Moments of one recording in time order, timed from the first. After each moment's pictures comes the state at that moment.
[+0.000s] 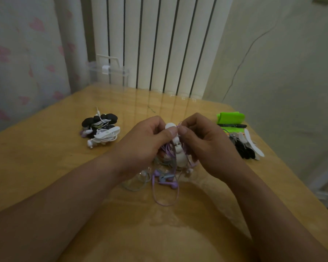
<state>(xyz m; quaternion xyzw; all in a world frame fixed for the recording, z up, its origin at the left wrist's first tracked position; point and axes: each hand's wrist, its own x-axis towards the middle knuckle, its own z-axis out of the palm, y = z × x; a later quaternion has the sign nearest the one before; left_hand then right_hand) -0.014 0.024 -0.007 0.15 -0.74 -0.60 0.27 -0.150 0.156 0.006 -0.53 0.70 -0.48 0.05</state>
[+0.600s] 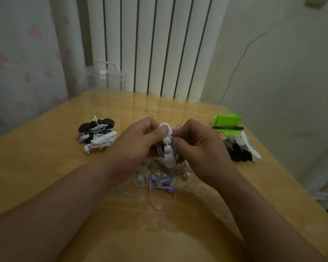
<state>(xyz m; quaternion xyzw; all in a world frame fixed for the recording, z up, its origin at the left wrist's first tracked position) -0.018 0.015 -0.008 0.13 -0.68 -0.67 0.28 -0.146 0.152 -0.002 -0.52 0.69 -0.51 0.04</state>
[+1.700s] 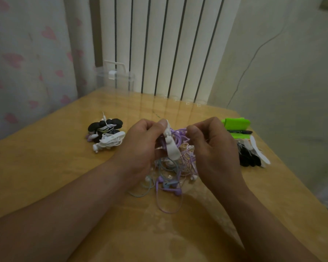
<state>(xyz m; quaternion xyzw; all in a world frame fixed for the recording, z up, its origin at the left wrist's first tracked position) -0.028 0.022 -0.009 0.20 -0.52 -0.75 0.36 -0.130 0.145 -0.002 -0.45 0.70 -0.53 -0.12</state>
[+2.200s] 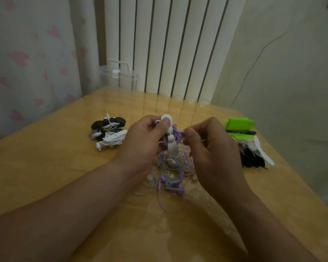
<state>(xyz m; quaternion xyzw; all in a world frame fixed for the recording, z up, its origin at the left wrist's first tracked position) -0.028 0.024 -0.011 0.17 -0.56 -0.71 0.40 -0.119 0.148 0.000 -0.50 0.70 -0.49 -0.13</state>
